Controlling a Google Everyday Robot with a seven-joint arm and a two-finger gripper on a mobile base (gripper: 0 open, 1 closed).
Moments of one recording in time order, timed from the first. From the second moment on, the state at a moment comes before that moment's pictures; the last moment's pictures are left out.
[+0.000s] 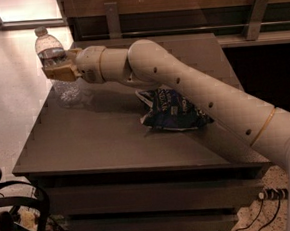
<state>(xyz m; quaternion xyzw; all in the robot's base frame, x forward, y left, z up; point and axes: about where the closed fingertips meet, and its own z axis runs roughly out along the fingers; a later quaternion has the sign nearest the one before) 0.663 0.213 0.928 -0.44 0.56 0.39 0.58</state>
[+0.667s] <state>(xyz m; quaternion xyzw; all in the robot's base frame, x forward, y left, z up) 0.652 0.217 0.899 -0.42 0.59 0.39 0.57</state>
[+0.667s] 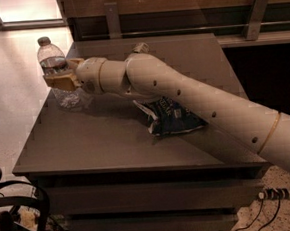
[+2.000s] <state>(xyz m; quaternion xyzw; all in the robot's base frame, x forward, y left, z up) 0.652 0.217 0.901 -0.42 0.59 0.39 0.57</state>
